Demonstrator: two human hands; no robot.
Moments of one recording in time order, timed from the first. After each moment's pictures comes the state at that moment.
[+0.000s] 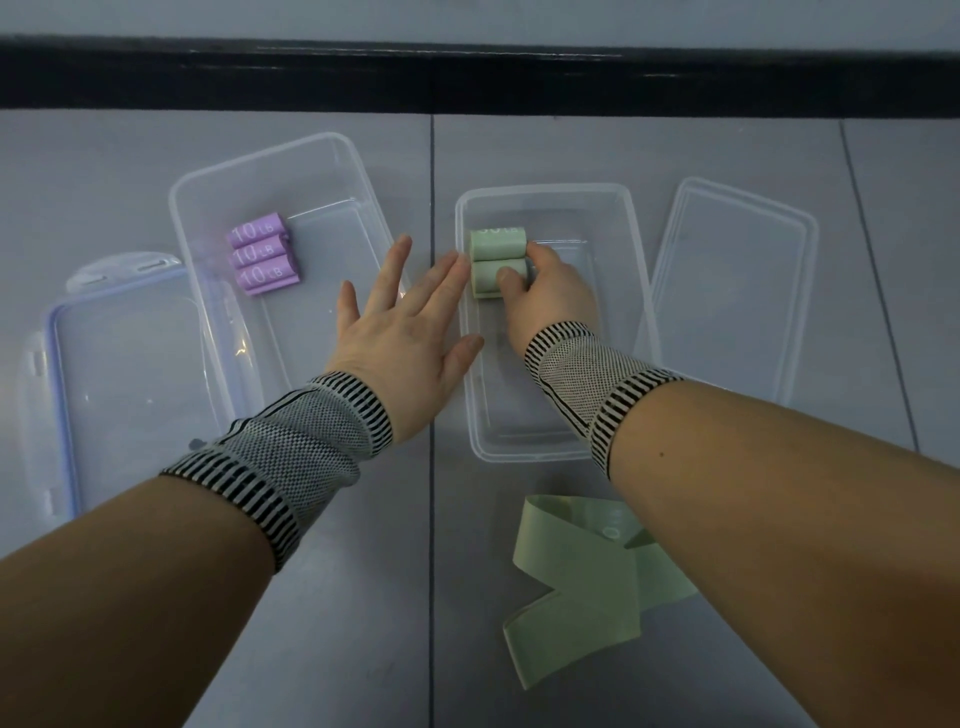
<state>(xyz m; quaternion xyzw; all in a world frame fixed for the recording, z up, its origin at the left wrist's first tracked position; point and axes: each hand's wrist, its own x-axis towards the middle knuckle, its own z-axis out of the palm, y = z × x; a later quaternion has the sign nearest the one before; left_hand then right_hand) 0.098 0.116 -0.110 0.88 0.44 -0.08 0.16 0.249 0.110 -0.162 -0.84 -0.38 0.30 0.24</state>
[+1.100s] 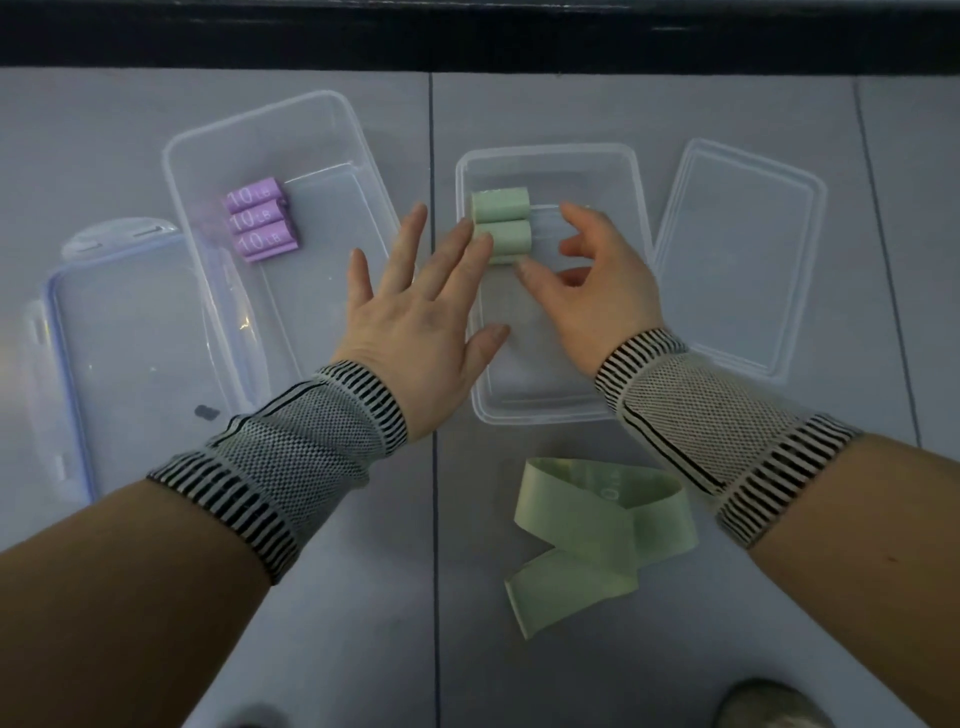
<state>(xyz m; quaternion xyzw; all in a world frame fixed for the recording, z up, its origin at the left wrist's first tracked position) 0.098 0.094 -0.099 0.90 0.42 -0.04 0.14 0.256 0.053 -0.102 -0.80 -0.39 0.33 0.32</state>
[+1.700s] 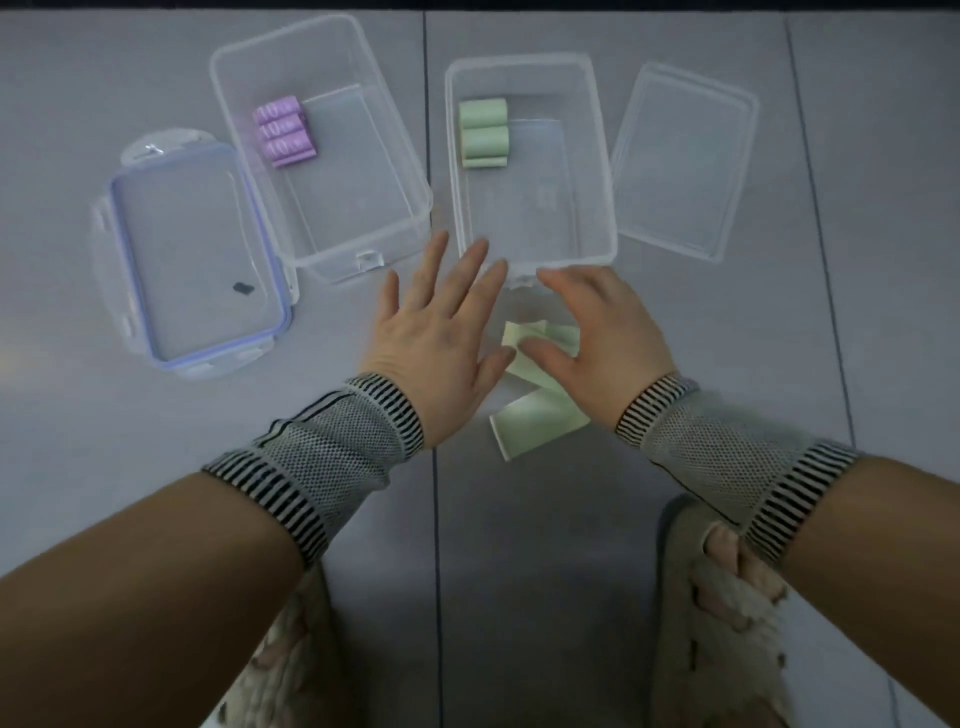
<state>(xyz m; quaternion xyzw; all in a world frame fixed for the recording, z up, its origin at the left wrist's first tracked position) 0.057 -0.042 -0.064 0.91 0.38 -0.03 0.15 0.222 -0.110 -0.073 -0.77 -0.58 0.23 0.17</state>
